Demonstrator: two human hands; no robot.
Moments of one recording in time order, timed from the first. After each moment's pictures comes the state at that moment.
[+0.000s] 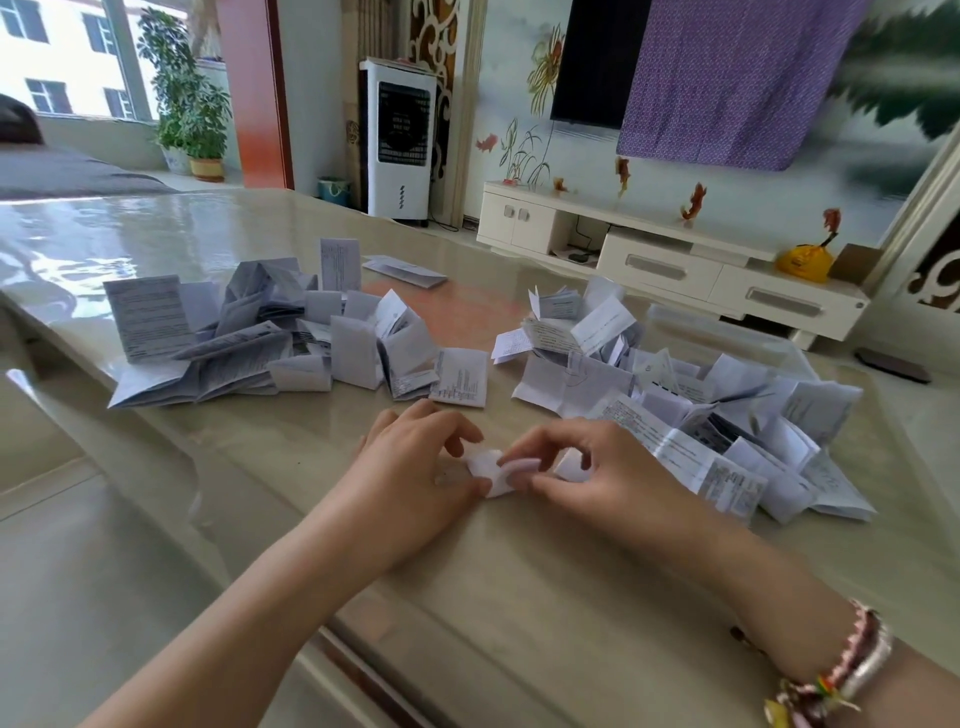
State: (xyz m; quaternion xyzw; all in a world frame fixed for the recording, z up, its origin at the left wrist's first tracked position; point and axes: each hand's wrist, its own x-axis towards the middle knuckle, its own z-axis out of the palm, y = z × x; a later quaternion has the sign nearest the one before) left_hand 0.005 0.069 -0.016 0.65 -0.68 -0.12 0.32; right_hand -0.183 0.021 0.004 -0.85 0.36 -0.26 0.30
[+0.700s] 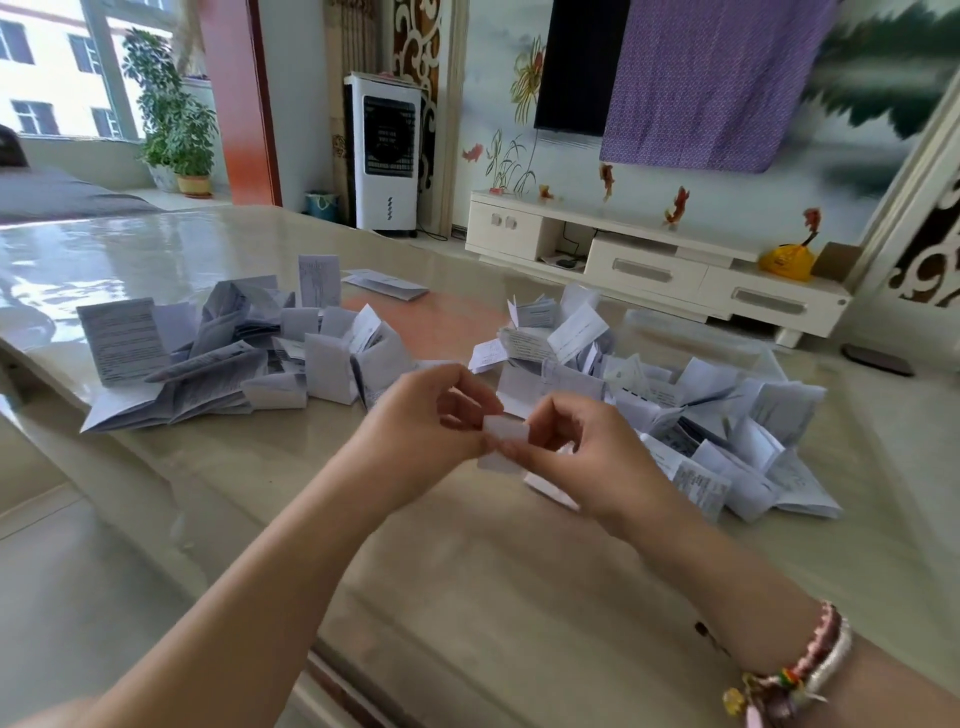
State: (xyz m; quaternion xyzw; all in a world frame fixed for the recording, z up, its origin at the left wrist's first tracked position) left_hand -0.021 0.056 0.029 0.57 -0.58 -0.35 0.47; right_hand -0.182 0.018 0.015 -0.75 0.43 -0.36 0.35
